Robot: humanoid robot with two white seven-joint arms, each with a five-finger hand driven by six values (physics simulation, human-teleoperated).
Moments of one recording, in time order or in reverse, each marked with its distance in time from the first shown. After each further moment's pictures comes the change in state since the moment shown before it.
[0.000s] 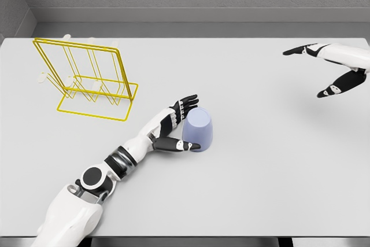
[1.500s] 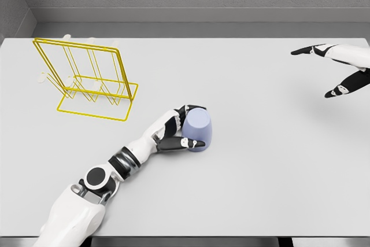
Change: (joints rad) left arm -0.006 -0.005 -0.021 0.000 -0.001 0.011 0.000; right arm 0.000 -0.018 0.003 0.024 0.001 0.000 0.000
